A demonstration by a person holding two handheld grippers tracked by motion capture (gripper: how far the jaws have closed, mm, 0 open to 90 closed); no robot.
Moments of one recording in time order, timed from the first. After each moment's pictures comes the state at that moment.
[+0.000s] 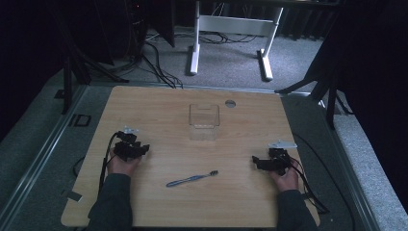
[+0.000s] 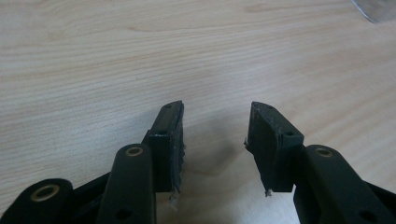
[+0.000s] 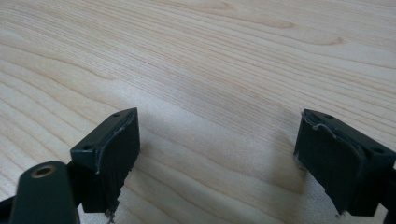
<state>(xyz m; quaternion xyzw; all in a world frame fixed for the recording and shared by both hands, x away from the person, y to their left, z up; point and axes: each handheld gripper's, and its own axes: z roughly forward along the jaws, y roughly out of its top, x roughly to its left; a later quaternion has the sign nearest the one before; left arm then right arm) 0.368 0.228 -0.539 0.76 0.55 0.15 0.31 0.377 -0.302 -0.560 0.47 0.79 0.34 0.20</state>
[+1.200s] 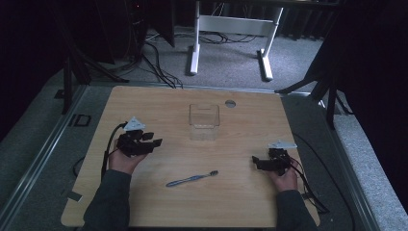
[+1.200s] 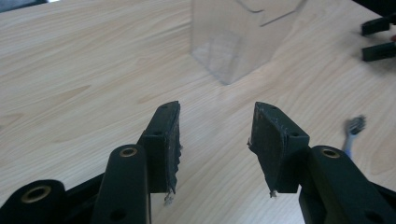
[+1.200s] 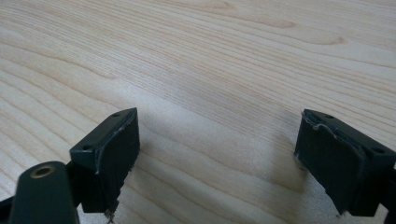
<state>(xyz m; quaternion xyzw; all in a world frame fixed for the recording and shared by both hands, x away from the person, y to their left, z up) 0.346 0.193 -0.469 0.80 0.41 0.15 0.41 0.376 -0.302 -0.560 0.47 0.79 0.34 0.20</state>
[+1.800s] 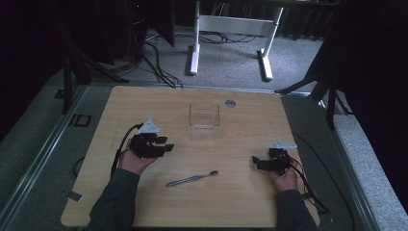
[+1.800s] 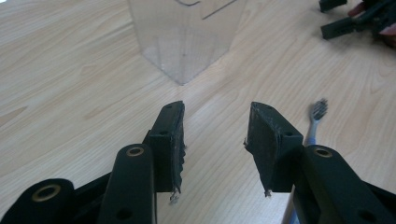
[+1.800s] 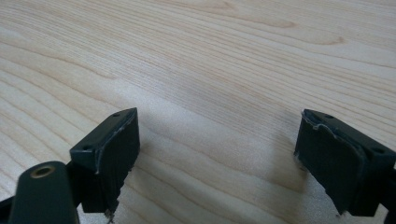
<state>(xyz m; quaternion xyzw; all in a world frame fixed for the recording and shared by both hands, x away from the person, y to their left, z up) 0.348 0.161 -0.467 0.84 0.35 0.12 0.40 0.376 -0.302 -0.560 0.47 0.79 0.34 0.20</state>
